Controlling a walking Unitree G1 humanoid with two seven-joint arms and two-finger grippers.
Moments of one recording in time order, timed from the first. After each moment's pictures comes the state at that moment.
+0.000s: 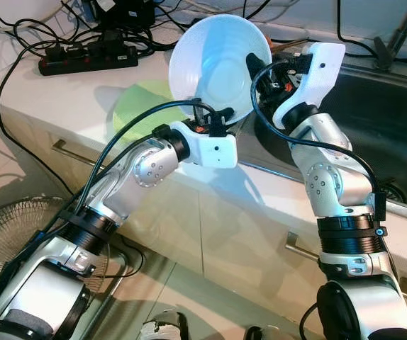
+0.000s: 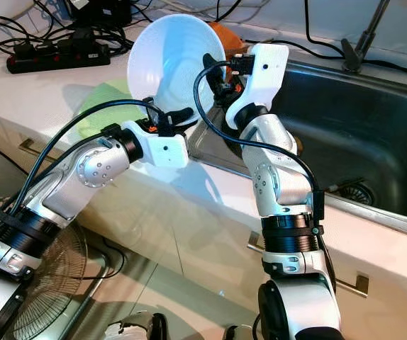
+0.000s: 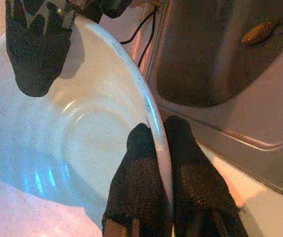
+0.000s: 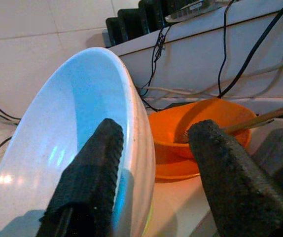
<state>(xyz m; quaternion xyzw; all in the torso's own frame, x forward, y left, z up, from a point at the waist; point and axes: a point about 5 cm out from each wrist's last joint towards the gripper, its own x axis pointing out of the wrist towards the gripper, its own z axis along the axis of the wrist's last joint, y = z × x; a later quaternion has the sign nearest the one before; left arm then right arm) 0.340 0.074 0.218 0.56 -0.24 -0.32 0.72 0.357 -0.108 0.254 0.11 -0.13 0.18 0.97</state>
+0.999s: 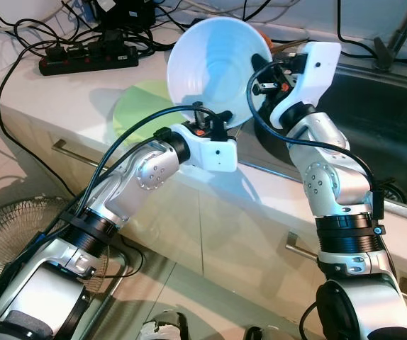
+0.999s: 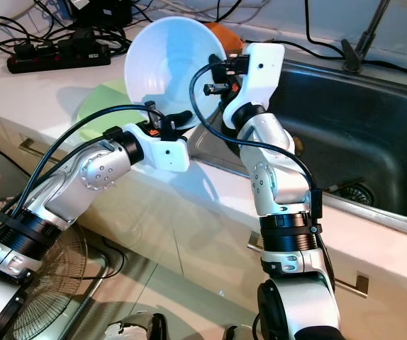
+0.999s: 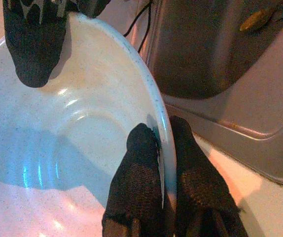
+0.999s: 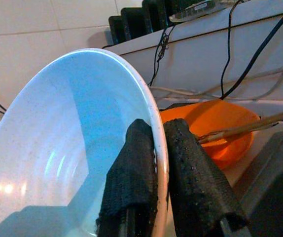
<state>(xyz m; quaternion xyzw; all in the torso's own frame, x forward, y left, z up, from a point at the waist) 0.340 0.073 0.214 0.58 -0.23 -0.31 0.71 0.357 -0.105 0.255 0.10 -0.13 0.19 0.97</state>
